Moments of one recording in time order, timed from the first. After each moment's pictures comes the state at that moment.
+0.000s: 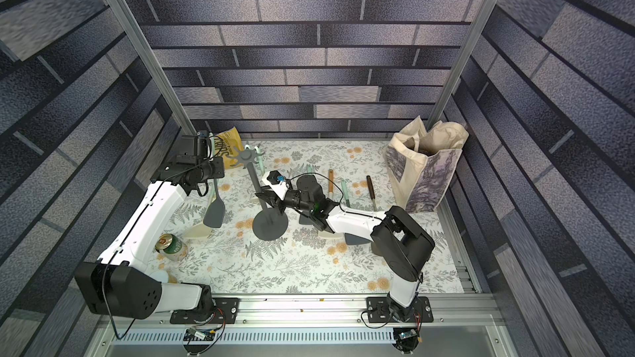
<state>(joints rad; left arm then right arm) -0.09 1.41 1.38 -0.77 -0.19 -0.11 0.87 1.76 1.05 0.63 -0.44 -0.04</state>
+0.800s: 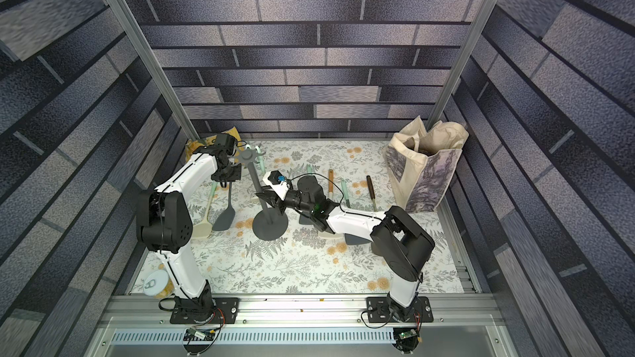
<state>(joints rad) -0.08 1.91 1.58 -0.86 -0.14 -0.11 0.87 1.76 1.04 0.66 -0.44 -0.03</state>
